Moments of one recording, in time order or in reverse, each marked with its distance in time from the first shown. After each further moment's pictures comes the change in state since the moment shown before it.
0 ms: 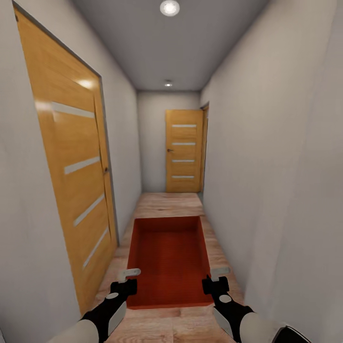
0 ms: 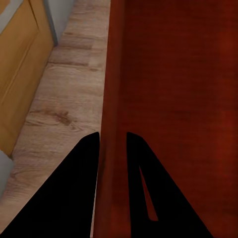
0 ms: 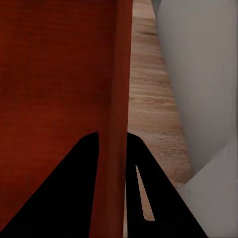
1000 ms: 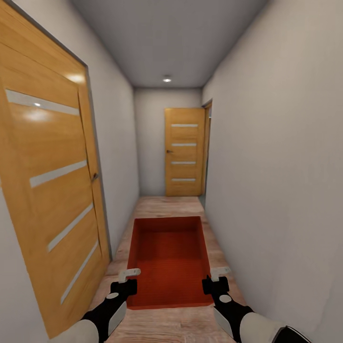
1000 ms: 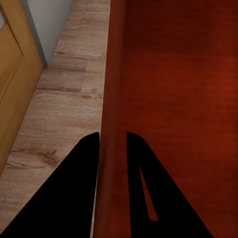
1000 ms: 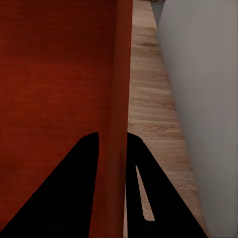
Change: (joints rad) left arm 0.000 -0.001 -0.001 0.000 0.001 0.003 0.002; right arm 0.000 0.000 0.000 0.000 -0.002 0.002 0.002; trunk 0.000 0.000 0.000
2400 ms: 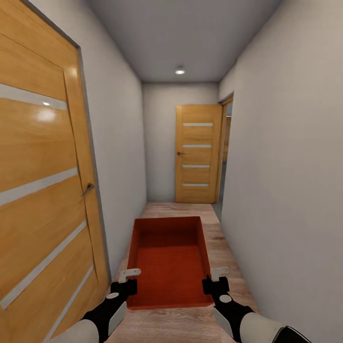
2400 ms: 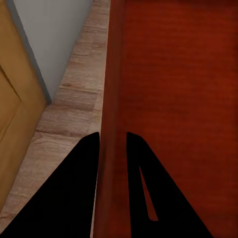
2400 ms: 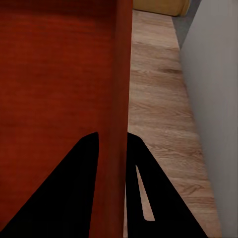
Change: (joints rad) left arm 0.000 -0.001 0.000 0.000 0.000 0.002 0.001; right arm 0.000 -0.001 0.000 0.000 -0.001 0.002 0.001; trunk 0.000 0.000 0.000
